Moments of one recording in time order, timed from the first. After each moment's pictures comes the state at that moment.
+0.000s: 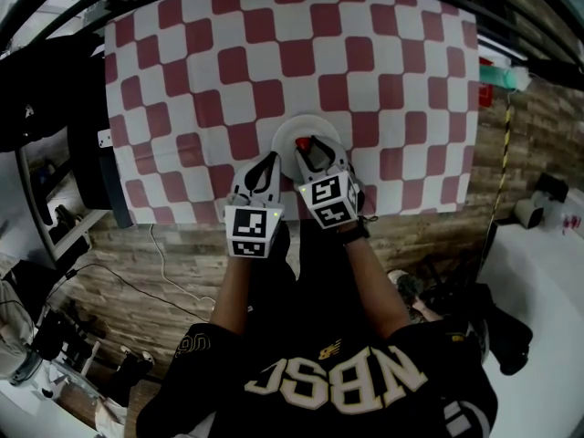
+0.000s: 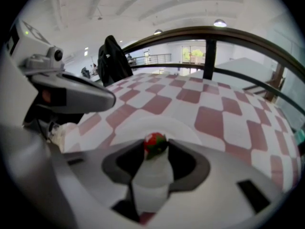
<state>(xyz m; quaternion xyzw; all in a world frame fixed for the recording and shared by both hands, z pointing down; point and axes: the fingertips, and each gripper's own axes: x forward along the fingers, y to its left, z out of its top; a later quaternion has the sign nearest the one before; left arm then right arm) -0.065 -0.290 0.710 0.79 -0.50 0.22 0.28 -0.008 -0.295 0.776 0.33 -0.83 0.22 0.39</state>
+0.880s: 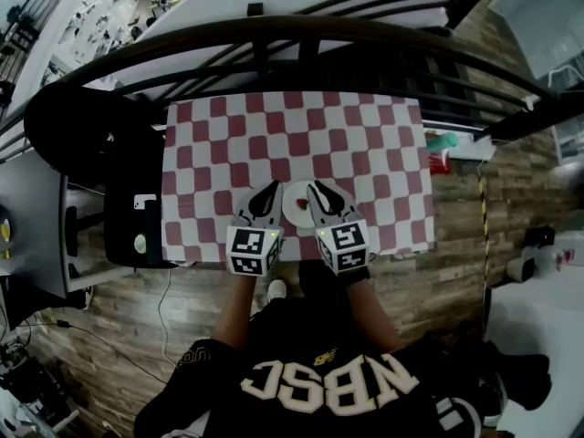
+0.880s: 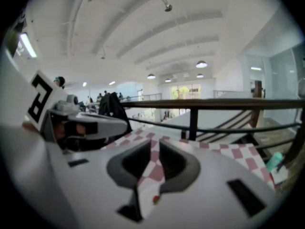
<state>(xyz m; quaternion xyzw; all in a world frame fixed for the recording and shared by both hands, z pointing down) -0.078 -0.320 0.502 0.82 -0.54 0.09 0.17 -0.004 -0.320 0.523 0.43 -0.88 0.14 0.18</state>
